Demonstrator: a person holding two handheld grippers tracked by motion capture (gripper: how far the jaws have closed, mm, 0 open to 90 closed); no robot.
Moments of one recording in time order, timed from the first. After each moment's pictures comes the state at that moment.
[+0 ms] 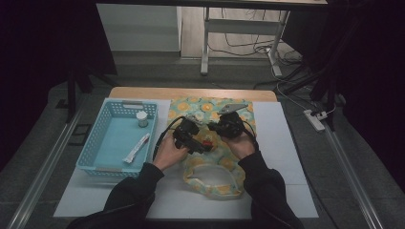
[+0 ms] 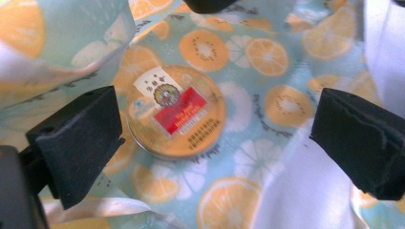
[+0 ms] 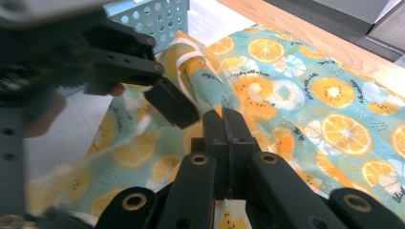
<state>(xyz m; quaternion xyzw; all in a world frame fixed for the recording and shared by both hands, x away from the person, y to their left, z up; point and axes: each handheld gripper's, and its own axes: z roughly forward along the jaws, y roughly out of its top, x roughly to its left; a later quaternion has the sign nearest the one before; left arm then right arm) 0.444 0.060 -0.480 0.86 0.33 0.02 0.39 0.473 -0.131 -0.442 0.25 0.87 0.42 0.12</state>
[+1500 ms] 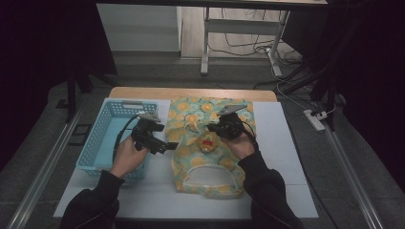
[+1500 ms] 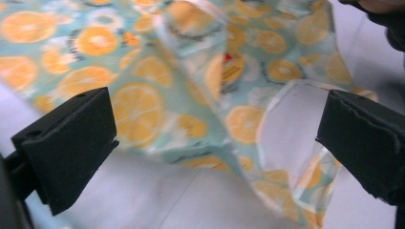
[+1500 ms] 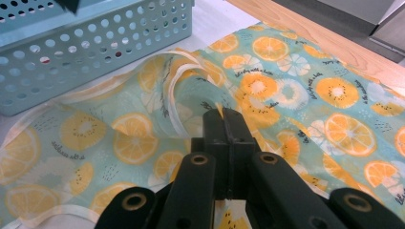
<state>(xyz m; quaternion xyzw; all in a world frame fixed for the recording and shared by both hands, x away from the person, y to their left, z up) 0.395 0.173 -0.443 0.83 0.36 0.06 0.41 0.472 -0.130 -0.443 0.24 0.87 0.41 0.12</state>
